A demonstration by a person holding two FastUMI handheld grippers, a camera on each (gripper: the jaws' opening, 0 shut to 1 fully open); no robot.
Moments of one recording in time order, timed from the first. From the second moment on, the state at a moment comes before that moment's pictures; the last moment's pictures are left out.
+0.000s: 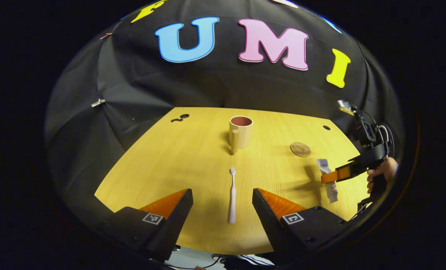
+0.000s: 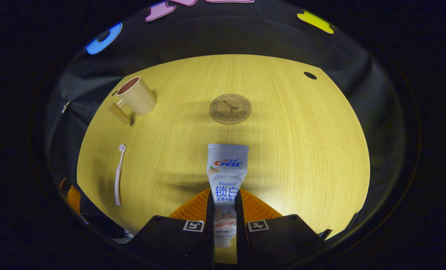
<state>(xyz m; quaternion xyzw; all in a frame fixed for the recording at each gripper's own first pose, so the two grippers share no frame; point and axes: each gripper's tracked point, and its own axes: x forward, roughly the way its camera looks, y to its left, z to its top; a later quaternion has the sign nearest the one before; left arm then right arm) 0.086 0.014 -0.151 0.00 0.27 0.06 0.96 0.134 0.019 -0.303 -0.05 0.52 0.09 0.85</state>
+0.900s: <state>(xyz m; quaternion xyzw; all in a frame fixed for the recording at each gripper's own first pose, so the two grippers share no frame) 0.129 0.002 -0.267 0.03 0.48 0.03 0.88 0.103 -0.031 -0.204 -0.01 0.45 0.14 0.88</state>
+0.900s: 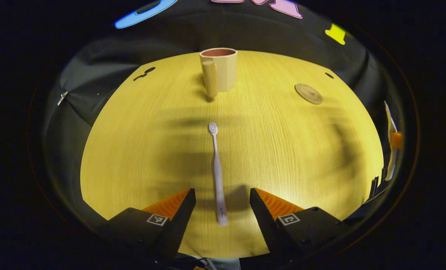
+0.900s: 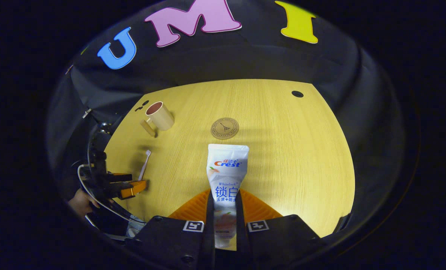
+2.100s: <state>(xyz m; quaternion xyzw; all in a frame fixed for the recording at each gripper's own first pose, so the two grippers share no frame) 0.130 0.006 -0.276 -0.05 0.50 0.05 0.86 0.153 -0.009 -0.194 0.02 0.43 0.18 0.89</state>
